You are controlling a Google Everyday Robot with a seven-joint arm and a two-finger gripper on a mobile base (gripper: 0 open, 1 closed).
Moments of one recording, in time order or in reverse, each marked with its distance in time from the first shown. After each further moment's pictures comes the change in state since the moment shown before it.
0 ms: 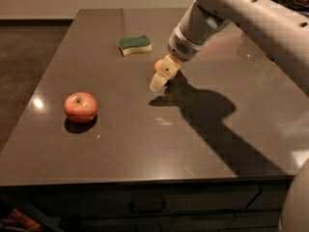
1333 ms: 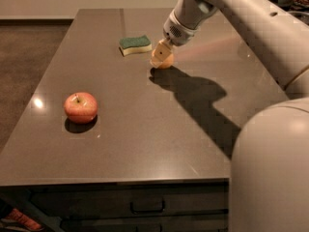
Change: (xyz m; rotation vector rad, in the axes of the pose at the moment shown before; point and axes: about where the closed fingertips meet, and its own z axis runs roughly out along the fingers) arm -0.033 -0.050 0.007 0.029 -0.011 0.081
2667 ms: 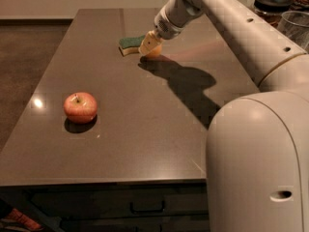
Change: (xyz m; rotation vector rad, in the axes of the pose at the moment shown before) arm -0.053 -0.047 0.030 0.067 -0.153 0.119
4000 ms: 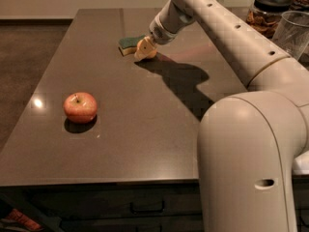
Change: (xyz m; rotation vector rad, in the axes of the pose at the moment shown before) arm -0.005 -0.001 0.033 -0.009 -0.008 -0.025
